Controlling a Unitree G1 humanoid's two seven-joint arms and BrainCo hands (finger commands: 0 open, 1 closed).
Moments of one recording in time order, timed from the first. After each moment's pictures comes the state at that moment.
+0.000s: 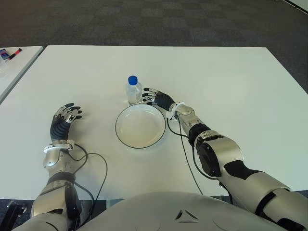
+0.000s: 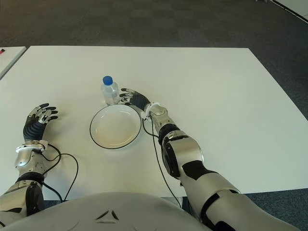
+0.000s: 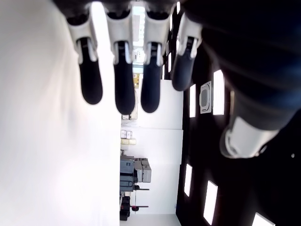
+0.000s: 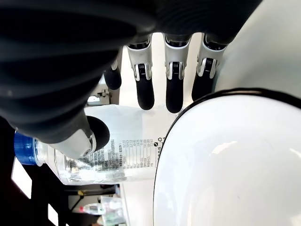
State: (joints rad) left arm -0.14 0.32 0.46 1.10 -0.35 -0.69 -0.45; right arm -0.79 0.08 -0.01 1.34 -0.11 -0.31 0.44
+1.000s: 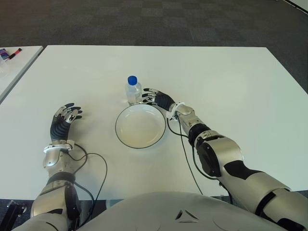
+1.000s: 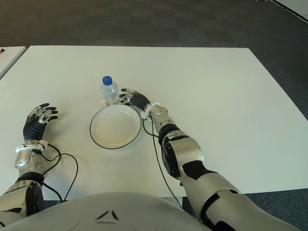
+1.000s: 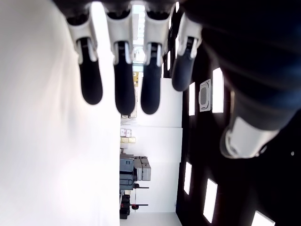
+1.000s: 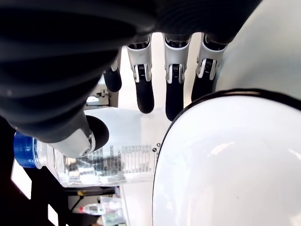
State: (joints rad) left arm -0.15 0.32 0.46 1.10 -0.36 -0.70 -0.46; right arm -0.79 0.08 -0.01 1.34 -0.12 -0.31 0.44
